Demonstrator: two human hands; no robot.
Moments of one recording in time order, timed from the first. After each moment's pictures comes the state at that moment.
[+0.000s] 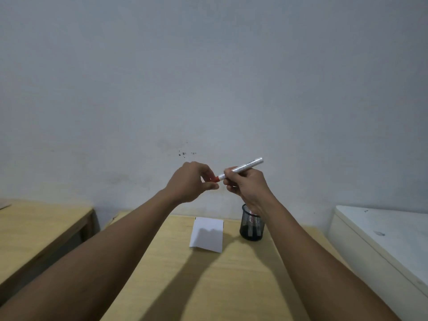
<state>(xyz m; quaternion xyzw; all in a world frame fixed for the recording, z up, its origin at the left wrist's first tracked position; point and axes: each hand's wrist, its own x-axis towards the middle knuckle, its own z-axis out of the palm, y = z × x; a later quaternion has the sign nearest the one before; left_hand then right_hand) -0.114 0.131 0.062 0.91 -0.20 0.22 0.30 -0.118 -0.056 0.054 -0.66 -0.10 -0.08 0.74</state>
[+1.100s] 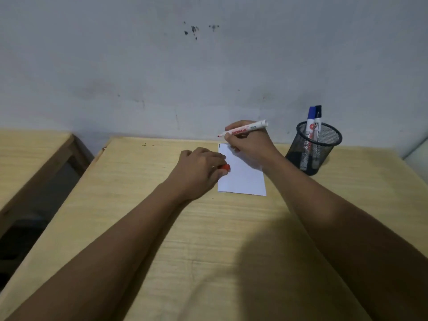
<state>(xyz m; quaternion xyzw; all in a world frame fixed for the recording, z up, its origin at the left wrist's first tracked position) -0.017 0.181 -0.152 0.95 -0.26 0.11 0.16 0.042 -0.004 -0.132 -0.74 -0.04 0.02 0.68</state>
